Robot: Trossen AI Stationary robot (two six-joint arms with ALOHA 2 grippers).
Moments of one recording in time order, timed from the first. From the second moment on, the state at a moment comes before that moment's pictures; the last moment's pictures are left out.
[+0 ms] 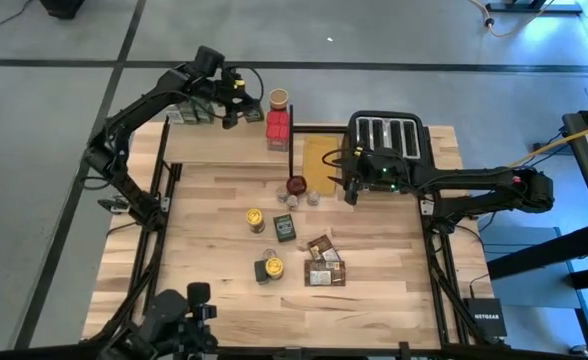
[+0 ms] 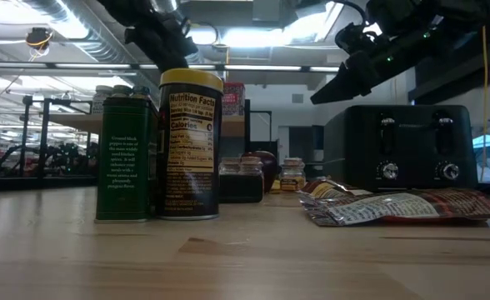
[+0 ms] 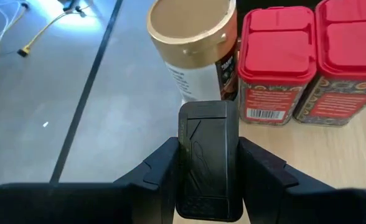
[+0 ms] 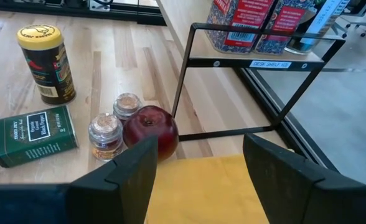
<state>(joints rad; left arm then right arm) 0.97 1.61 1.50 -0.70 0.43 0.79 -0.31 1.14 0.54 0.22 0.01 -0.20</state>
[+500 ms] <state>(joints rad) 0.96 1.66 1.50 -0.65 0.41 0.79 -0.31 1.14 0.54 0.22 0.01 -0.18</state>
